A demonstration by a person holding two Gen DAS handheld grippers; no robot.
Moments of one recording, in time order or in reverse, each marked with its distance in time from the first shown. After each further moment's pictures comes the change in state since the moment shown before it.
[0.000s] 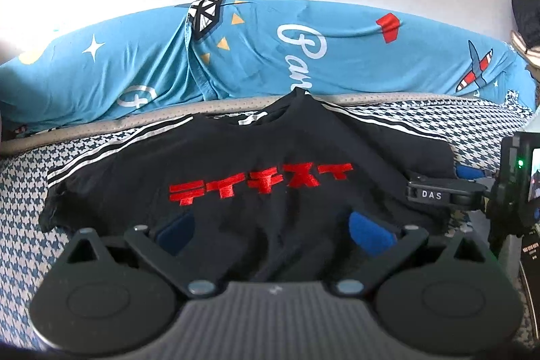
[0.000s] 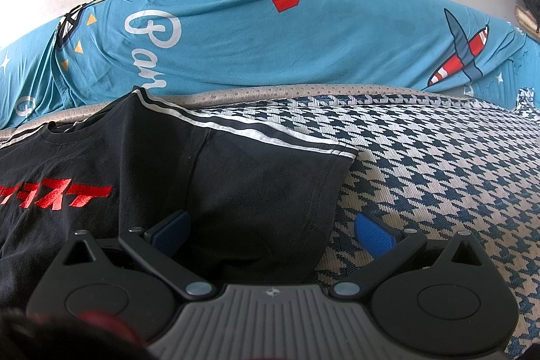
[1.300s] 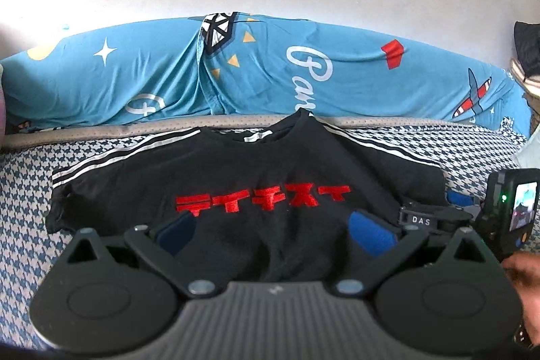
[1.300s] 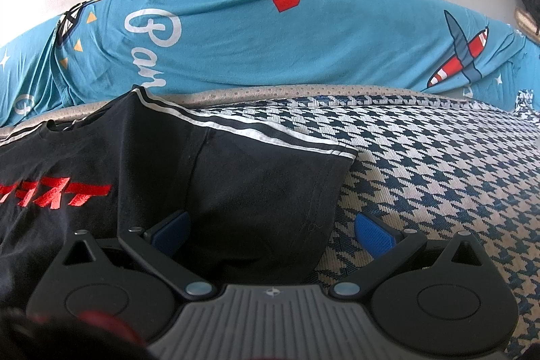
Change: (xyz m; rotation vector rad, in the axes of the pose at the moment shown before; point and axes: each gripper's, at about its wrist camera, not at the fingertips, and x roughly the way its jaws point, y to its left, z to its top) left arm -0.019 0.016 0.013 -0.065 -0.032 -0.024; right arm -0.001 0.001 0.002 -0.002 -0.001 -0.009
